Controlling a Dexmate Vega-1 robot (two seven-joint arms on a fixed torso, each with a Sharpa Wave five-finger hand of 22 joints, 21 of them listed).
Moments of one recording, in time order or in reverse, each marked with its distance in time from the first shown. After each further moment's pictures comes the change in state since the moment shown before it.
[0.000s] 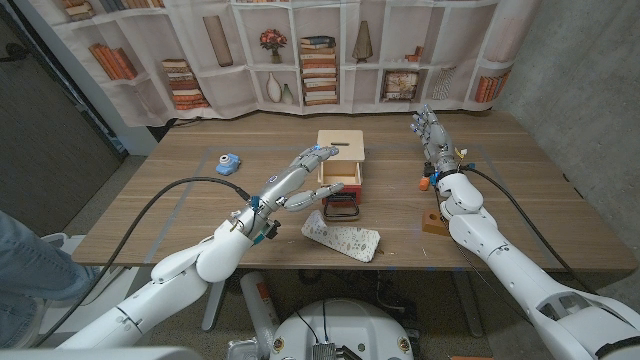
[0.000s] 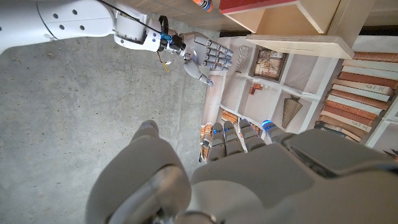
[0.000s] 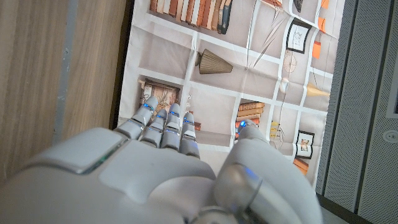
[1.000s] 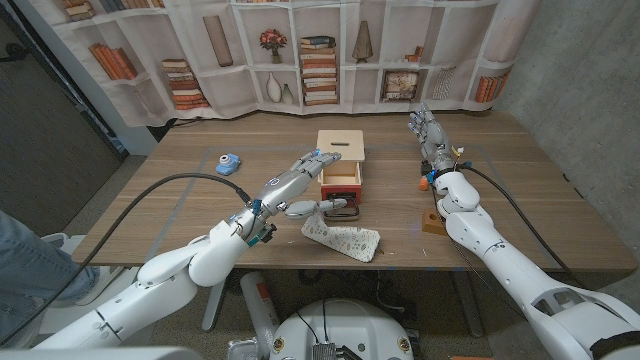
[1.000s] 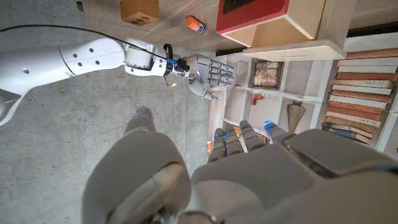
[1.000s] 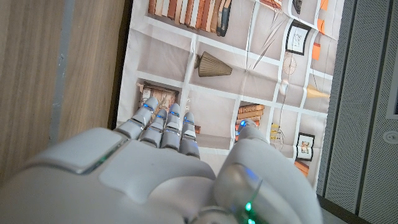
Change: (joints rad) left arm 0.059 0.100 -0.020 -0.139 0.074 0.155 -0.030; left_hand 0.118 -0.051 -0.005 -0.077 0.027 -0.077 0.005 -0.020 0.000 -0.043 0.003 -0.015 0.002 -0.022 0.021 -0.008 0.000 0.002 0.013 -0.030 0.000; right arm 0.019 0.016 -0.009 0.020 -0.004 0.002 0.000; right_hand 0.000 0.000 0.002 -0.007 0.000 0.000 0.000 0.000 0.000 0.001 -0.001 0.000 0.000 0.000 0.000 0.000 0.000 0.000 0.000 -0.011 0.000
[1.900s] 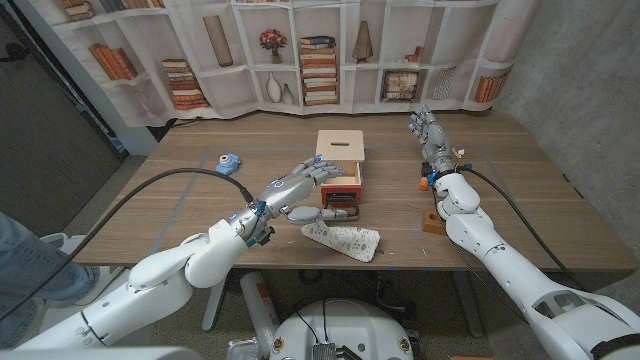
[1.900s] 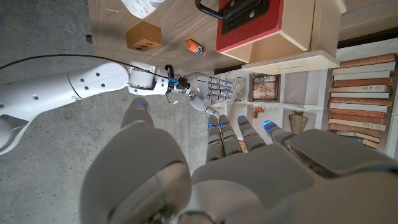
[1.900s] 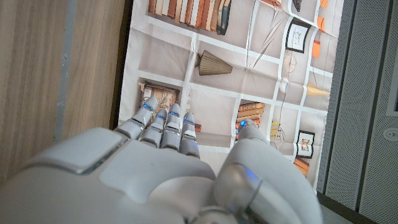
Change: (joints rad) left arm 0.040 0.065 -0.011 -0.121 0.040 0.150 -0.083; left_hand 0.060 -0.026 -0.023 -0.039 0.028 0.199 -0.034 0.063 0.000 0.152 -0.048 0.043 0.000 0.078 -0.036 0.020 0.002 0.000 -0.008 -0.007 0.002; right arm -0.012 0.000 0.004 -0.006 0.006 0.006 -0.001; right_hand 0.000 0.000 0.000 0.000 0.000 0.005 -0.005 0.000 0.000 0.000 0.000 0.000 0.000 0.000 0.000 0.001 0.000 0.001 -0.001 -0.008 0.000
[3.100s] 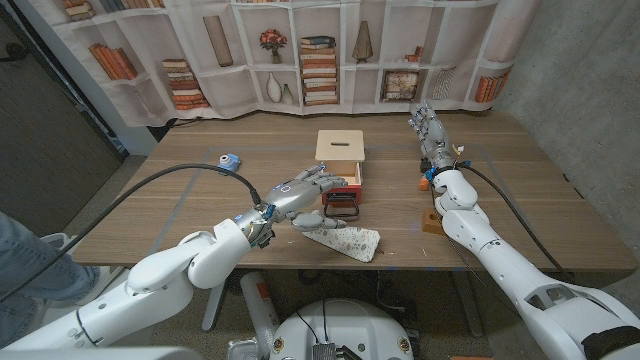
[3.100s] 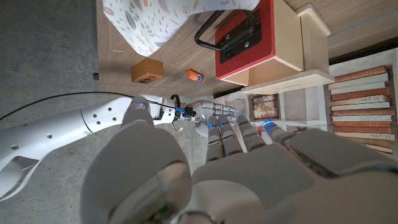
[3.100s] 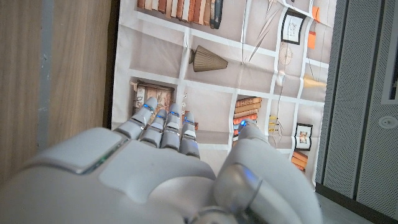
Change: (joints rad) left arm -0.019 0.050 0.047 -0.089 0.081 0.158 -0.125; left_hand 0.009 0.001 -0.007 -0.001 0.011 -0.008 -0.008 -0.013 0.000 -0.001 -0.007 -0.007 0.000 0.010 0.000 0.000 0.000 0.000 0.000 0.000 0.000; right arm 0.039 0.038 0.007 0.055 0.027 0.029 0.030; right_hand 0.000 0.000 0.000 -0.008 0.000 0.000 0.000 0.000 0.000 0.000 0.000 0.000 0.000 0.000 0.000 0.000 0.000 0.006 0.001 -0.015 0.000
